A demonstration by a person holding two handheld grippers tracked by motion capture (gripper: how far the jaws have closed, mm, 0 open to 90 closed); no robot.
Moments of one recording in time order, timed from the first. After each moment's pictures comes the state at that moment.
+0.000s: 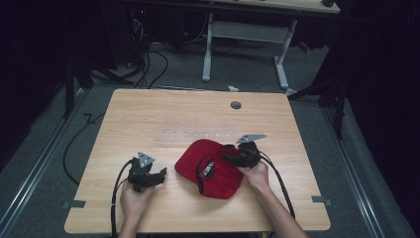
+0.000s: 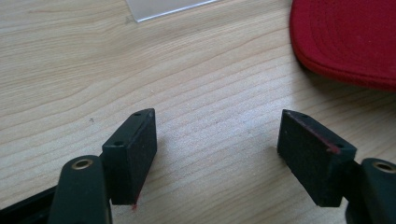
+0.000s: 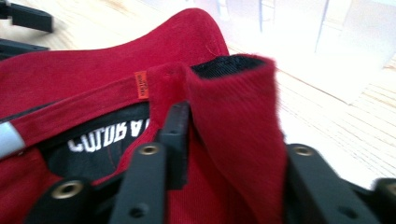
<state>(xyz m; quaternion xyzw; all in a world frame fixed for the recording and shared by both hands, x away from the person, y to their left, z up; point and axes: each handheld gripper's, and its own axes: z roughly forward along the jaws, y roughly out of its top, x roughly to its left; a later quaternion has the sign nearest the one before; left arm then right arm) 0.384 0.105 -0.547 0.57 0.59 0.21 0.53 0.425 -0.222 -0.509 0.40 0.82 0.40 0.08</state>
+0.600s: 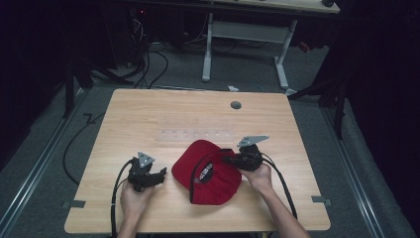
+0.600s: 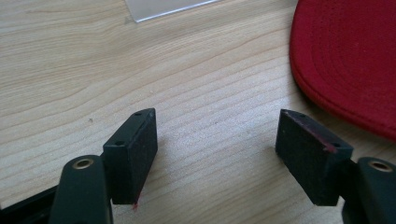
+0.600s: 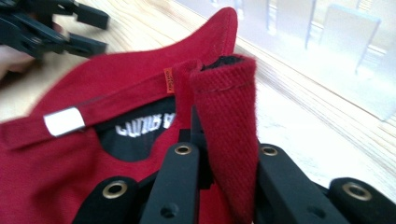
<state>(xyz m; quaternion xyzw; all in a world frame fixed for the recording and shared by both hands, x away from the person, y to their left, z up) 0.384 0.105 -0.547 0.56 0.59 0.21 0.54 0.407 -0.220 -0.488 0.35 0.83 0.42 0.06</state>
